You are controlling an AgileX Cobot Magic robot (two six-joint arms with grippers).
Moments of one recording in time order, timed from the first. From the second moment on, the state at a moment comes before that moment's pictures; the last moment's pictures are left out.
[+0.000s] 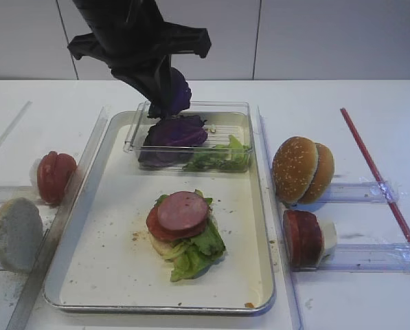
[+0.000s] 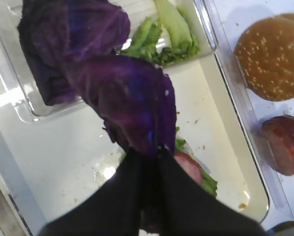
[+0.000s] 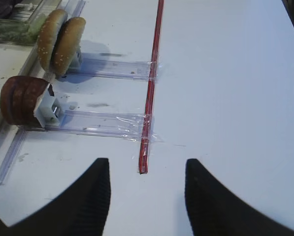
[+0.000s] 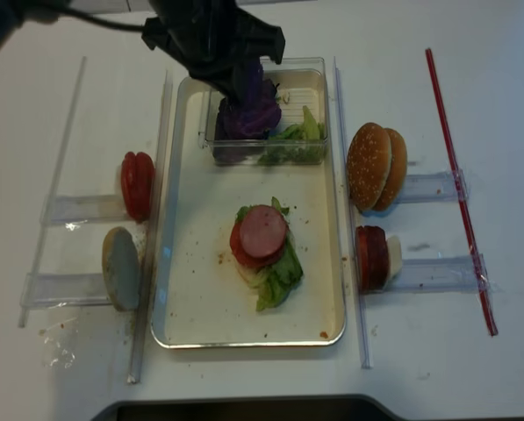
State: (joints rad) left arm -0.50 1.77 -1.74 -0.15 1.24 -0.14; right arm 0.06 -0.02 -0.47 0.03 1.14 -0.05
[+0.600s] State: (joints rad) left arm -0.68 1.64 -1.43 -0.16 1.24 -0.14; right arm 0.06 -0.02 -0.47 0.03 1.14 -0.05
